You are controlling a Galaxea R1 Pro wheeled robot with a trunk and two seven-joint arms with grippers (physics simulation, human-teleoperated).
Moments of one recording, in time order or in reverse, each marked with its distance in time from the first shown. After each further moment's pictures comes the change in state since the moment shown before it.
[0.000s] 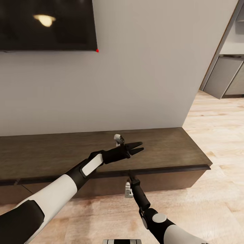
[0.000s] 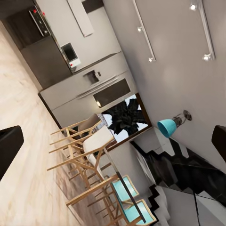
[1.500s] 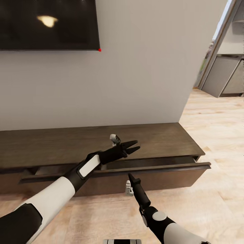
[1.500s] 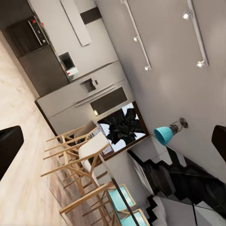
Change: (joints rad) left arm 0.028 0.014 0.059 -0.008 -0.005 0.001 -0.009; right arm -0.010 -0.003 -0.007 -0.007 -0.002 0.019 0.015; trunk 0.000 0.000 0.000
